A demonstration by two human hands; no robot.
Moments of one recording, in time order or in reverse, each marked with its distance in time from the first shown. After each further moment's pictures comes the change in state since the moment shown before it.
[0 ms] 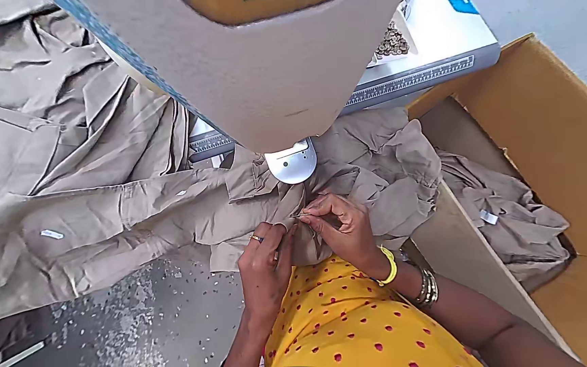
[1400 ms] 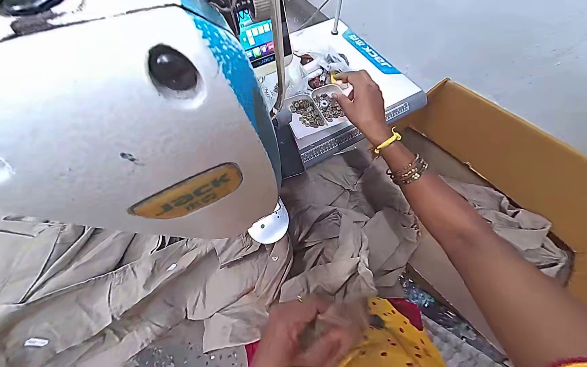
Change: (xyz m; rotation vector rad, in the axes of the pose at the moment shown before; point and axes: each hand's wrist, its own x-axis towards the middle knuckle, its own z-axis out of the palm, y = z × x) left_hand 0.031 0.037 -0.023 -0.673 -0.692 0.063; right_hand 0.247 0.038 -0.171 -0.817 0.247 0.136
